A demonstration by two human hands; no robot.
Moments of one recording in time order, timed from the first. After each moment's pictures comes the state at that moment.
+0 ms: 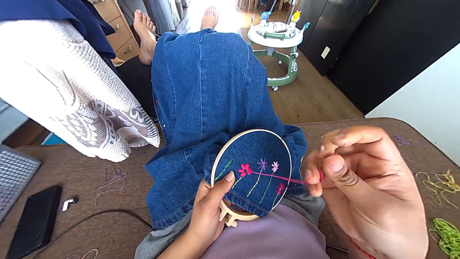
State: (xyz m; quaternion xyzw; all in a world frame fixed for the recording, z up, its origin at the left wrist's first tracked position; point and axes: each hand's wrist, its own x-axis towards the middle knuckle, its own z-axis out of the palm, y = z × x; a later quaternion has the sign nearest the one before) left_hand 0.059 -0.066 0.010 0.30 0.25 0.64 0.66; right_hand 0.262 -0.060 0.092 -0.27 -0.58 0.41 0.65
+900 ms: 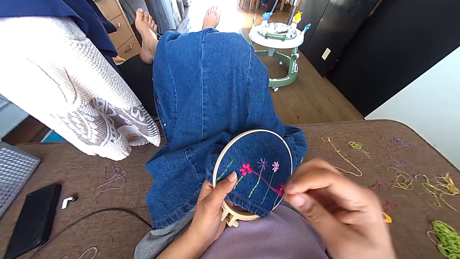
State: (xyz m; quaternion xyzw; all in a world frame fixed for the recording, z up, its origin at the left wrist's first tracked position) left_hand 0.061 -0.068 0.009 0.29 0.25 0.63 0.68; right_hand 0.260 -0.077 0.061 -0.31 -0.69 0.33 0.56
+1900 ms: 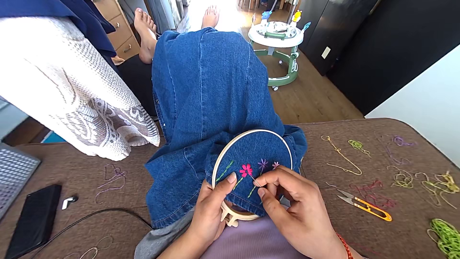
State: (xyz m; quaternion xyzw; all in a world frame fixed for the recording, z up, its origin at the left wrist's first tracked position) left_hand 0.061 -0.068 0.007 0.29 0.25 0.63 0.67; right_hand 0.233 -0.071 0.027 -0.41 -0.72 0.24 0.50
